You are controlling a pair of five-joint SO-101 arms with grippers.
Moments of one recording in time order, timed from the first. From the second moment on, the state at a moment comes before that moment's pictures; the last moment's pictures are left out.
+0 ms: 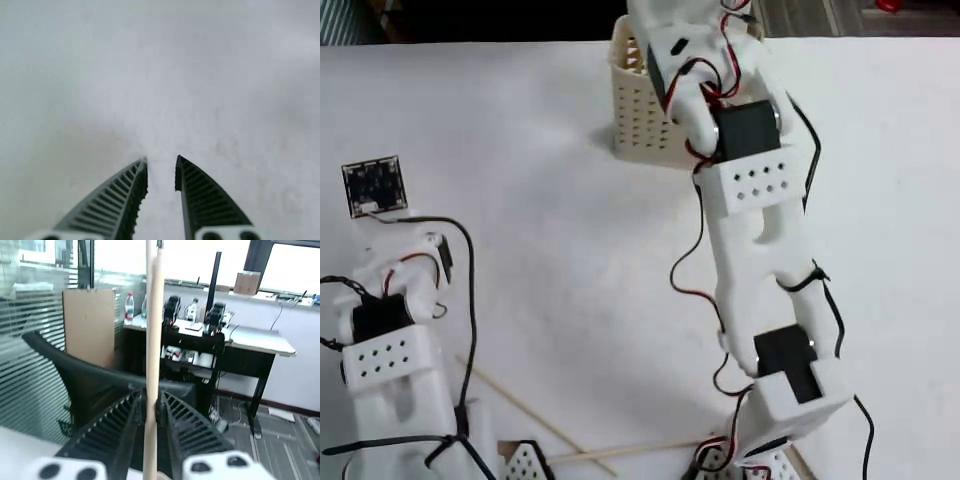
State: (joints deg) left arm -26.0 -51.4 61.1 46.7 -5.4; right arm -20.5 5.5 -34.3 34.6 7.3
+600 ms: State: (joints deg) left arm -26.0 -51.4 61.1 46.7 -5.4; right arm -20.5 -10.8 5.2 -9.1 11.6
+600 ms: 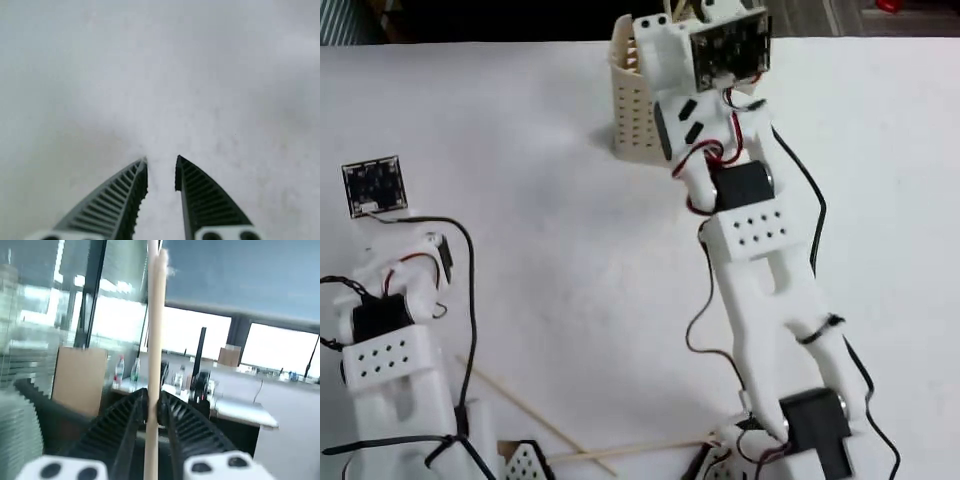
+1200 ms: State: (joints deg) left arm -26.0 -51.4 61.1 46.7 -5.4; right arm -18.2 25.4 -19.3 -14.2 11.9
